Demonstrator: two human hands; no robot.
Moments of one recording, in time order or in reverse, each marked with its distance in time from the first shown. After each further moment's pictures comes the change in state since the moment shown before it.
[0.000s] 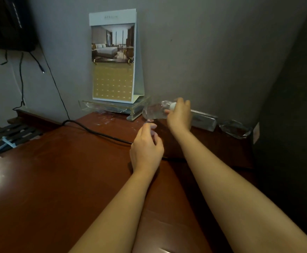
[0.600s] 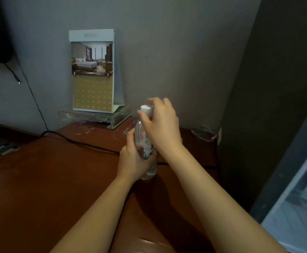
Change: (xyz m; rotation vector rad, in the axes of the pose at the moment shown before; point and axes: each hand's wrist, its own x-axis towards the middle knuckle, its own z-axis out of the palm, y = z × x) left_hand -0.013 0.008 -0.004 -0.208 -0.189 0.122; right_hand -0.076 -0.050 -0.119 0.033 -0.029 -0.376
